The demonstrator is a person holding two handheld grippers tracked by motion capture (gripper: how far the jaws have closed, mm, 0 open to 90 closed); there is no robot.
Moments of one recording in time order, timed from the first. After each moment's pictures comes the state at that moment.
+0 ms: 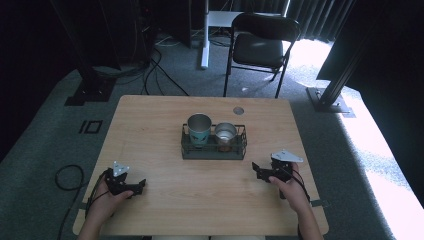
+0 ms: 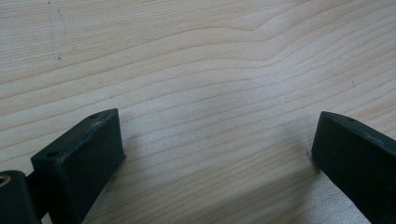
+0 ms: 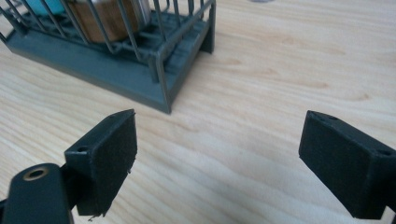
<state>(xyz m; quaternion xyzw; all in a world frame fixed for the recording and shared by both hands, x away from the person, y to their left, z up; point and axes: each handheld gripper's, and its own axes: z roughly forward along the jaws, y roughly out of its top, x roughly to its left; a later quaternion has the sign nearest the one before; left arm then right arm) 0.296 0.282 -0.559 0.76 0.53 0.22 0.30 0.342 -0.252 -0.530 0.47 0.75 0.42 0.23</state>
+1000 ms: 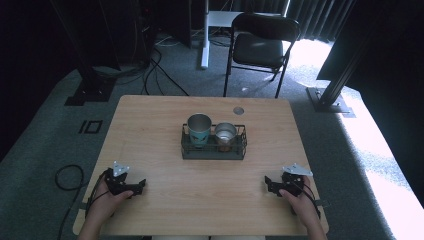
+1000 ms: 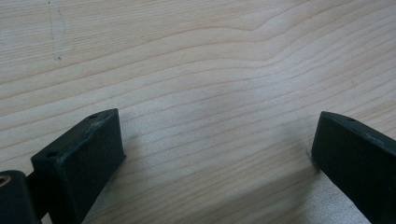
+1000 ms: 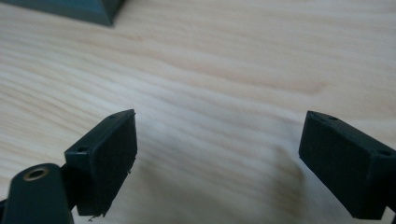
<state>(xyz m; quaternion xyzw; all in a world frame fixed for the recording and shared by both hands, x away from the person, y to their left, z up) 0.296 0.282 -0.559 0.76 0.53 0.22 0.30 0.309 -0.288 -0.558 0.53 0.74 0.35 0.23</state>
